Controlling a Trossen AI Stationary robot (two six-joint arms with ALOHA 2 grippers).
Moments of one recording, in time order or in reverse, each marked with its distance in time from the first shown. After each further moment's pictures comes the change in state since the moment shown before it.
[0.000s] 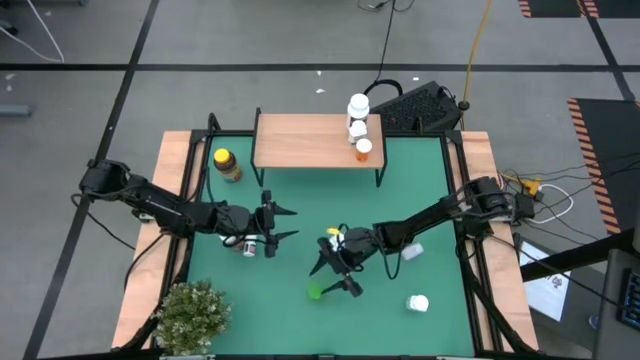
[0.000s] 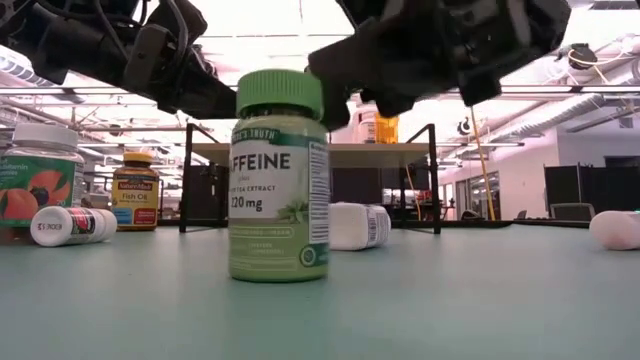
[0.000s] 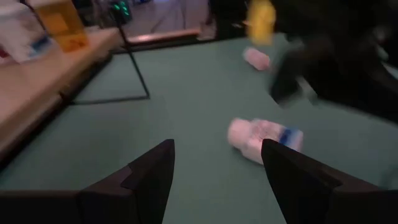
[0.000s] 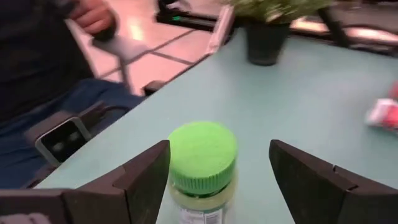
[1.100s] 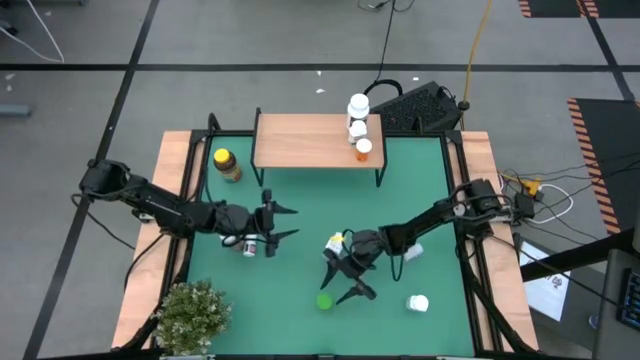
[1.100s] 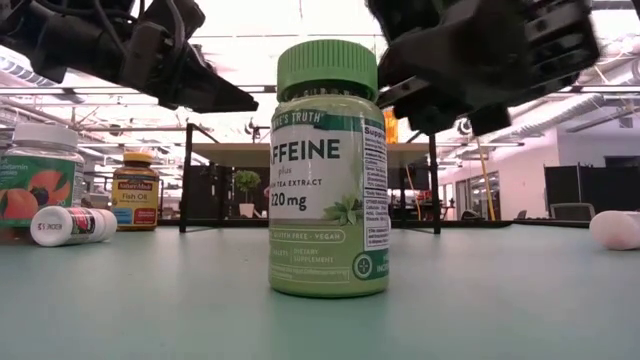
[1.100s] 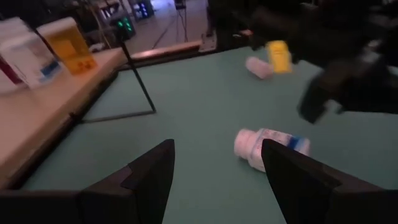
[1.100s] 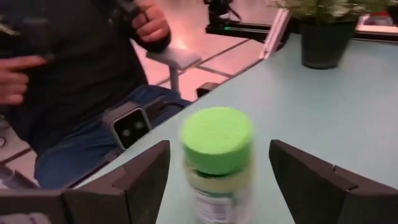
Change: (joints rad) left arm 0.012 0.000 0.000 0.052 -0.004 0.089; right arm 0.005 0.064 -0.108 0.237 -0.211 0.050
